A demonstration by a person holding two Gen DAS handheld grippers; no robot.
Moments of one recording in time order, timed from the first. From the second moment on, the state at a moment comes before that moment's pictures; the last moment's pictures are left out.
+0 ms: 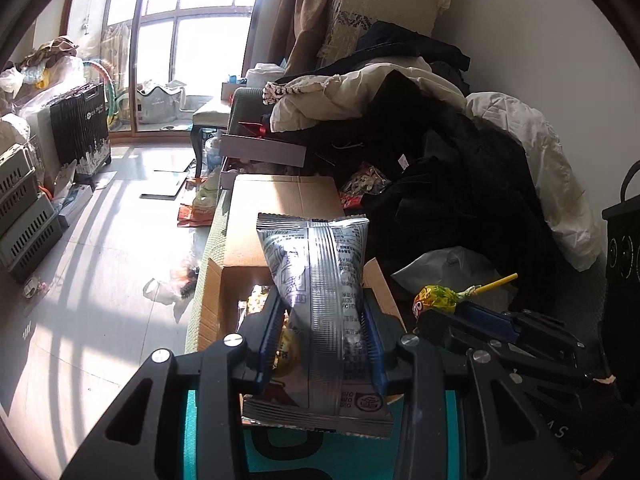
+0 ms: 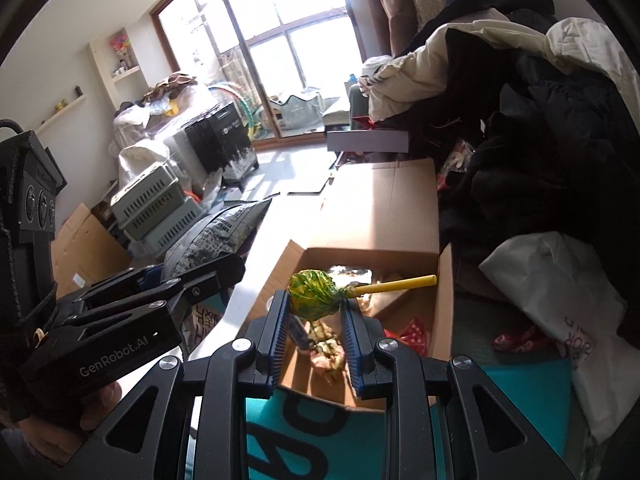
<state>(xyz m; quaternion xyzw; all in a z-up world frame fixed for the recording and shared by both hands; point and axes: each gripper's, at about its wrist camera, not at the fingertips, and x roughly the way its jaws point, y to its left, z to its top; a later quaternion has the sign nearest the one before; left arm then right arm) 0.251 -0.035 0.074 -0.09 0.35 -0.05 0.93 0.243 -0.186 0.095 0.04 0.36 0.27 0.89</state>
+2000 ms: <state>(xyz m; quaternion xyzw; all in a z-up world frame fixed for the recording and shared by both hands) 0.301 -0.048 0.040 0.04 0.47 -0.01 0.88 0.280 -0.169 0.057 -0.08 0.43 0.14 0.89</state>
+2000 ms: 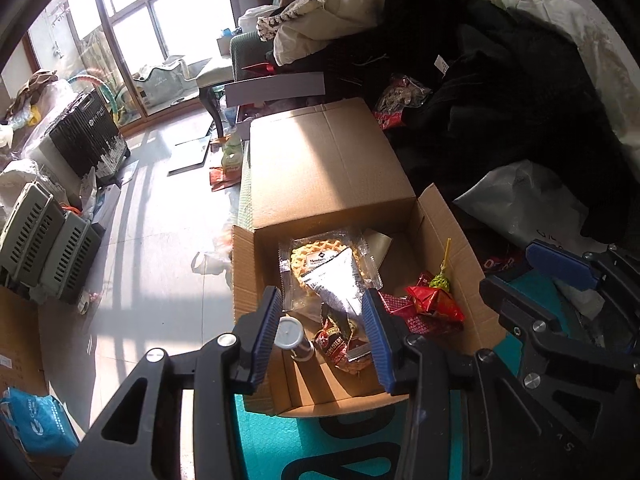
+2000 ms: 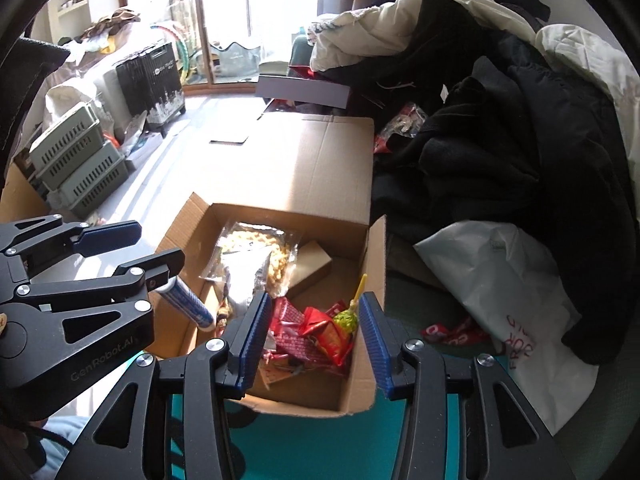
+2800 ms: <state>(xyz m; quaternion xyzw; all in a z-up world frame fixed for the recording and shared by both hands) 0.114 -0.034 0.198 0.05 0.29 -0.03 0.96 0.110 -0.173 0.207 -0.05 0.28 0.15 0.95</state>
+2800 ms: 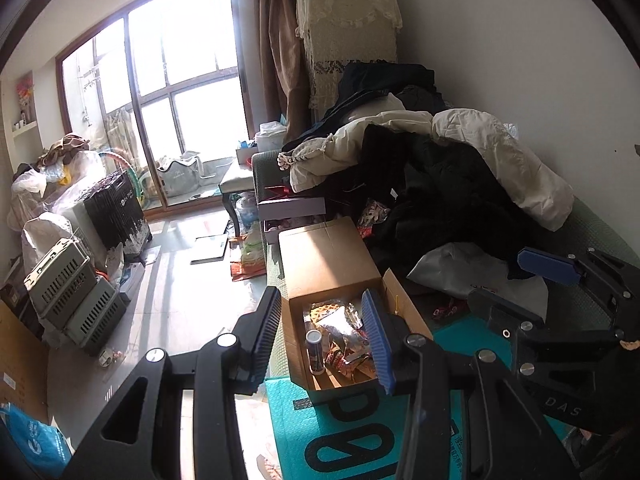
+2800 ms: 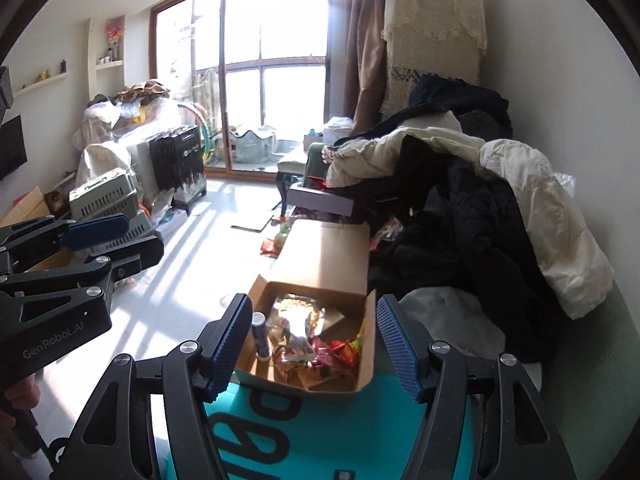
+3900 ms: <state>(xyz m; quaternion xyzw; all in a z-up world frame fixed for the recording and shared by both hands) 0.012 -0.018 0.105 -0.02 0.33 -0.02 0.94 -0.008 -0.170 0.126 -0.01 0.35 0.16 0.92</state>
